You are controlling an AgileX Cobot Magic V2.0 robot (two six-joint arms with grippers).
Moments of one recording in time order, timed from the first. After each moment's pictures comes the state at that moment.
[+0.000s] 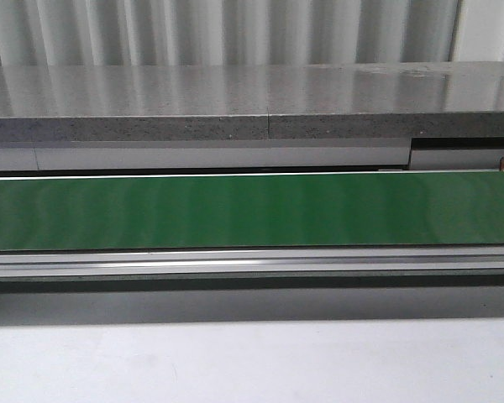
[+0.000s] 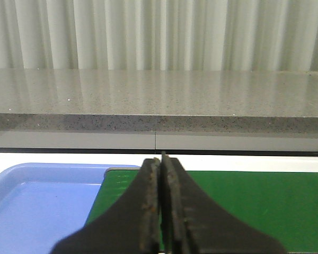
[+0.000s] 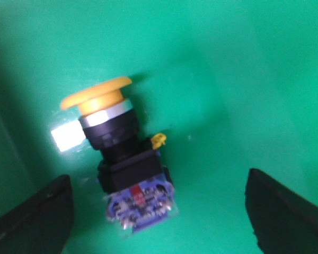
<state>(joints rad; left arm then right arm) 0.00 -0.01 0.00 0.11 0.04 -0.11 -0.48 1.78 -1.08 -0.11 0.57 0.11</state>
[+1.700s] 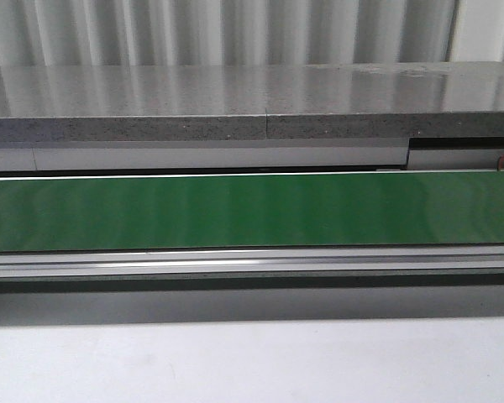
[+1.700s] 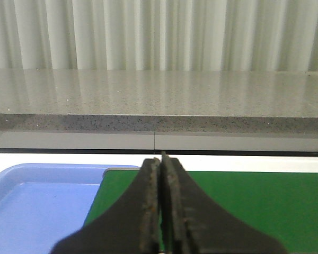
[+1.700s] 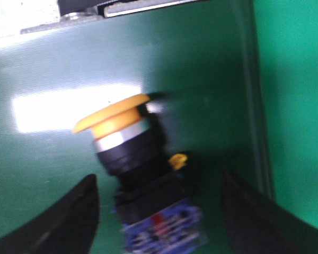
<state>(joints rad) 0.00 -0.01 0.00 0.11 0.04 -0.11 -0.22 1.61 -1.11 0.11 0.78 -0.03</state>
